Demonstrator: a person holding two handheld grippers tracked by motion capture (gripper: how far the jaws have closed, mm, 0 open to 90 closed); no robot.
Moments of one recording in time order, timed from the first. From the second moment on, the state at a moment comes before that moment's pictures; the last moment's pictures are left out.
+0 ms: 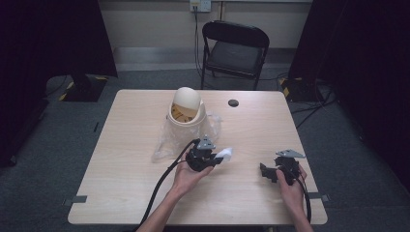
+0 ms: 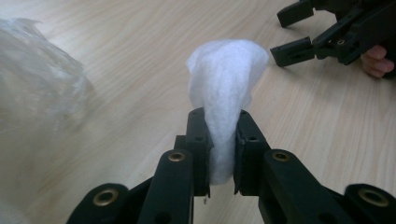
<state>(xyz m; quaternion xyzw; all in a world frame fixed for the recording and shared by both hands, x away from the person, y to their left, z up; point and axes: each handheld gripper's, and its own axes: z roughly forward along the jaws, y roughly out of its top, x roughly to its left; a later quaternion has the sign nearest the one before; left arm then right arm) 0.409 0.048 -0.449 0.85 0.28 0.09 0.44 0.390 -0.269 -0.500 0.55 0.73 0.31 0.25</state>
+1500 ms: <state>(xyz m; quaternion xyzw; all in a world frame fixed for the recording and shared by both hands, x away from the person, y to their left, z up) 0.416 0.142 -0.380 0.79 0.33 0.15 0.49 0.390 -0.269 -0.500 0.55 0.73 0.31 0.25</state>
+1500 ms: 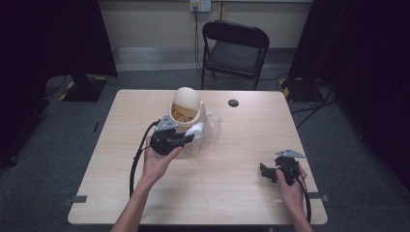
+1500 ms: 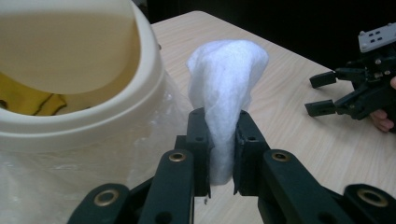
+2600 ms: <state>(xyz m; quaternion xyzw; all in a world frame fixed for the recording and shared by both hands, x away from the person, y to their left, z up) 0.469 0.170 -0.360 0.81 0.37 0.18 0.42 0.390 -0.269 -0.500 0.55 0.73 0.31 0.25</state>
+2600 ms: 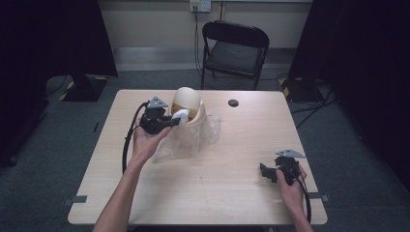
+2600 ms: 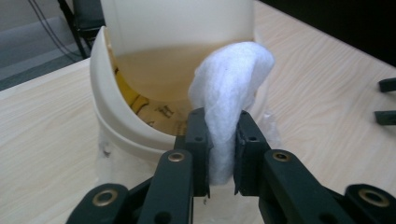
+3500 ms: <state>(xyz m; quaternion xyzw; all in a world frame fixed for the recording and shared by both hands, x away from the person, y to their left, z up) 0.503 0.149 -0.371 0.82 0.38 0.16 0.39 0.390 -0.269 -0.500 0.55 0.73 0.31 0.25</state>
